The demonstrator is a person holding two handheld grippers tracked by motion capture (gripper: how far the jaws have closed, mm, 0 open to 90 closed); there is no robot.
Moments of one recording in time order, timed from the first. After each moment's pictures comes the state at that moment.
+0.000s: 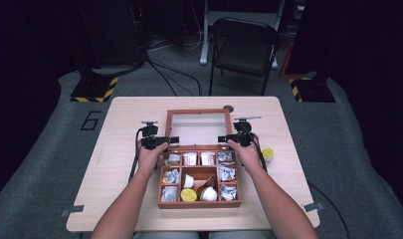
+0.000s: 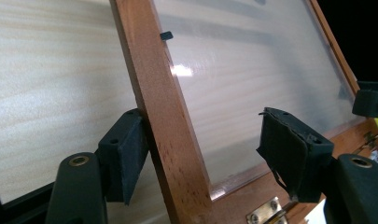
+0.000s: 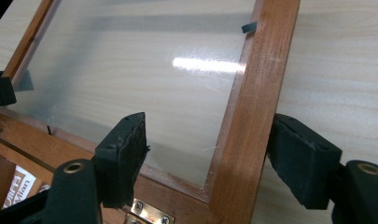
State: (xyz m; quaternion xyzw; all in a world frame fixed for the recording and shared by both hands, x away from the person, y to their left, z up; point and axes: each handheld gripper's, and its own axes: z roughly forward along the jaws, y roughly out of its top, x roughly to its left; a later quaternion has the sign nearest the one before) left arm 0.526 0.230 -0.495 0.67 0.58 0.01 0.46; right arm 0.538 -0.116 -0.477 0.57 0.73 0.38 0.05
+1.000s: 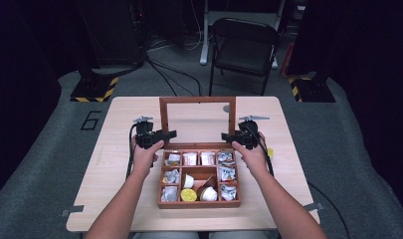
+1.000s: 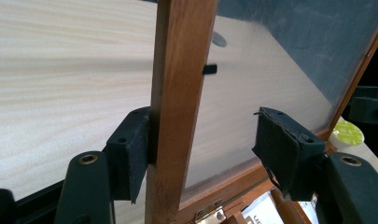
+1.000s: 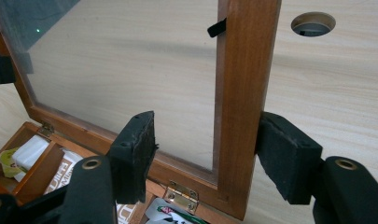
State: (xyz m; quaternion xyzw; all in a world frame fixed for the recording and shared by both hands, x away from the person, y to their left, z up) left arm 0.500 0.233 -0.450 0.67 0.53 0.07 0.51; right arm 0.501 -0.122 -0.438 0.52 0.73 0.43 0.12
